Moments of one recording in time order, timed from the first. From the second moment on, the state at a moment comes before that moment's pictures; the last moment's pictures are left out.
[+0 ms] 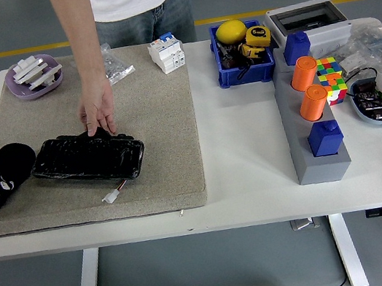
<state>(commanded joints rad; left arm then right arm) -0.40 0.50 -1.19 -0.87 1.83 -0.05 0.20 0.07 -0.46 0.27 0.38 -0.17 0.04 -0.13</state>
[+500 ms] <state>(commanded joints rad) -0.41 0.49 -1.18 -0.86 1.83 0.00 0.19 0.07 -0.45 0.27 0.38 -0.18 0.03 -0.13</state>
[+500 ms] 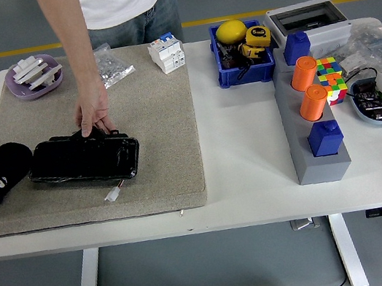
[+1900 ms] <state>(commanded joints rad) -0.31 0.45 -1.27 -1.23 2.00 -0.02 0.35 0.07 -0.45 0.28 0.37 -0.17 0.03 -0.13</state>
